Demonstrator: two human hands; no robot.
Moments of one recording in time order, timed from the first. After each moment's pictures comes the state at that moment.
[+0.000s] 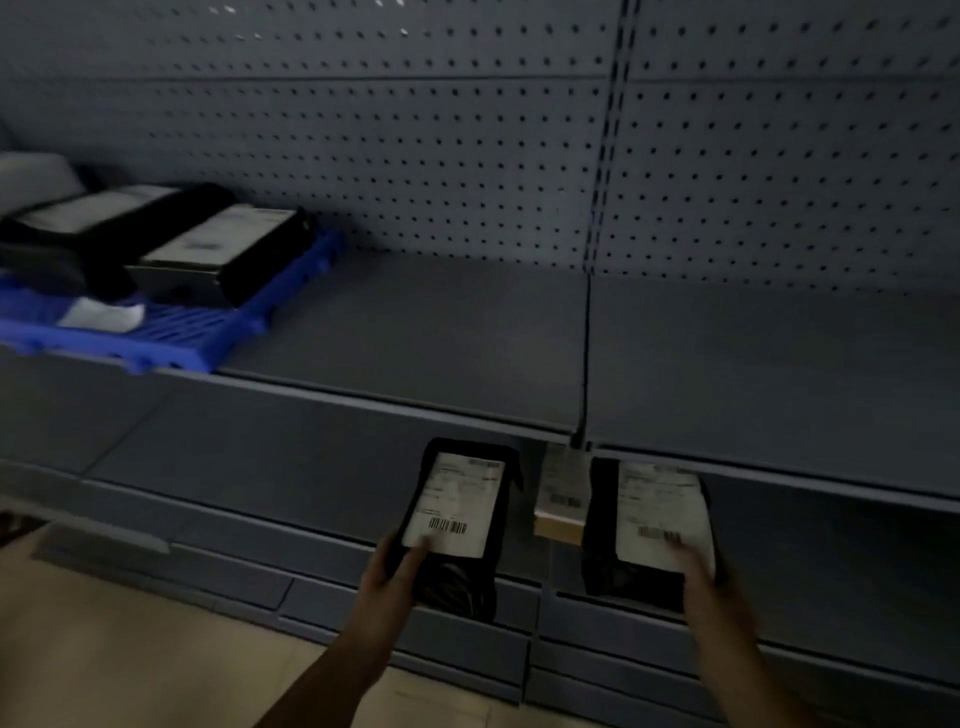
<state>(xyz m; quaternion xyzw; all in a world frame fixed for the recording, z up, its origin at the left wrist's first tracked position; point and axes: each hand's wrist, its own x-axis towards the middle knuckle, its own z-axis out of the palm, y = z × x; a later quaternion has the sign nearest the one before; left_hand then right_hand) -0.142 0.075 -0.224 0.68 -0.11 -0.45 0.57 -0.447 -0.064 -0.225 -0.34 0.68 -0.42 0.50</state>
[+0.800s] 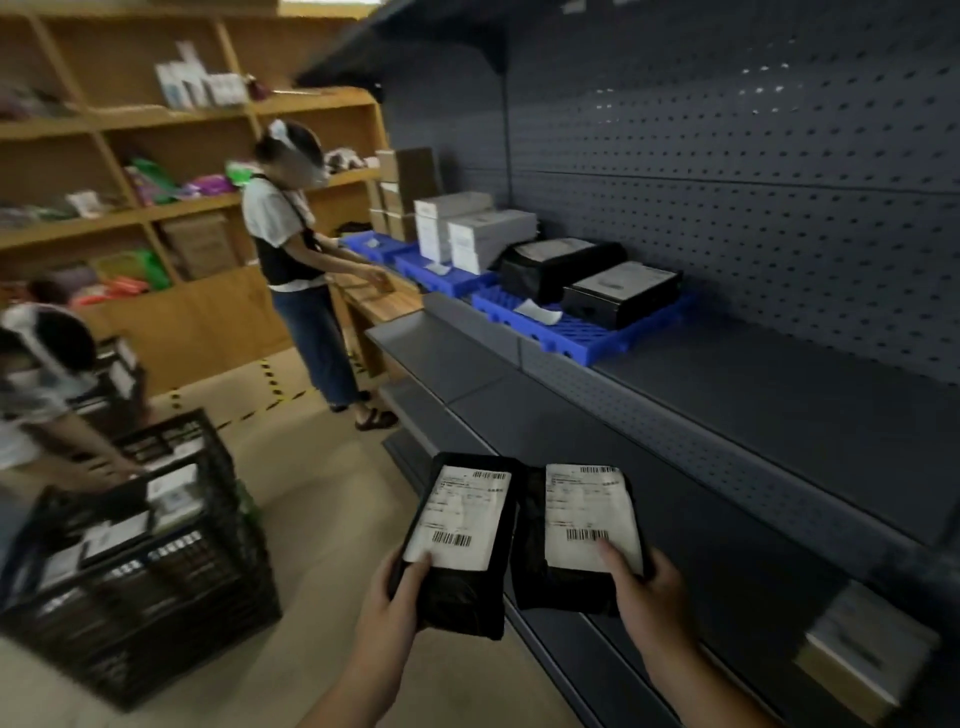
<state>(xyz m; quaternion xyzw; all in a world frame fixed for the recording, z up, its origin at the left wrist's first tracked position) -0.116 0.341 -0.137 0.64 0.09 -0.14 0.75 -0.216 0.091 -0.148 -0.62 0.36 -0.22 0.66</state>
